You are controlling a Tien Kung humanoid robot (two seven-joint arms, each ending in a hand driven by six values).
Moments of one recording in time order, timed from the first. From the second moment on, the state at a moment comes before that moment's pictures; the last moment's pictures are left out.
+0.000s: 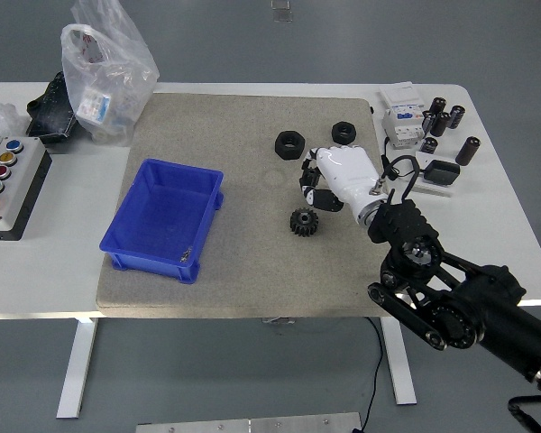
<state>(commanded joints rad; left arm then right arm) -0.07 0.11 -1.72 -0.18 1.53 -0.09 0.27 0.65 -0.13 0.62 1.17 -2.14 -0.28 -0.27</state>
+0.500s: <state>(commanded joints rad) -0.07 0.11 -1.71 -0.18 1.52 -0.09 0.28 0.74 0.00 0.37 1.20 -1.95 -0.38 -0.15</state>
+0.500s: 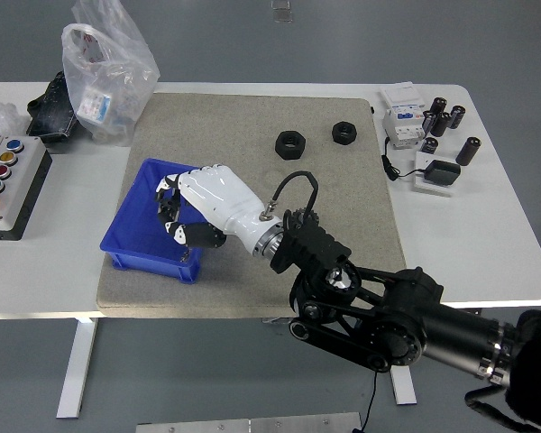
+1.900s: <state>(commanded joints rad) -0.06 0.11 -1.69 -0.18 1.50 -0.09 0.28 0.63 -0.09 0.60 1.18 -2.14 -0.20 -0.30</state>
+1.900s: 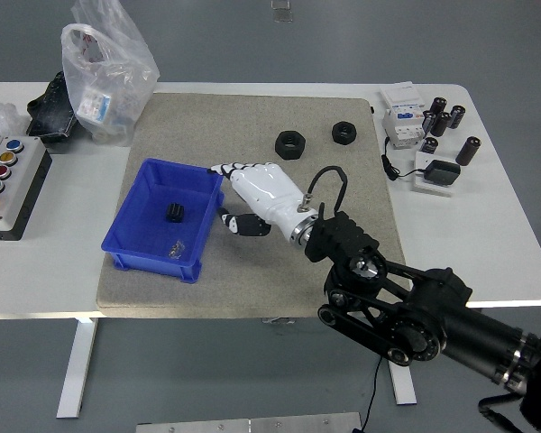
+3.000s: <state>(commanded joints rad) -0.07 0.11 -1.69 -0.18 1.50 -0.09 0.27 0.56 -0.18 0.60 1.11 -2.16 -0.10 -0.41</state>
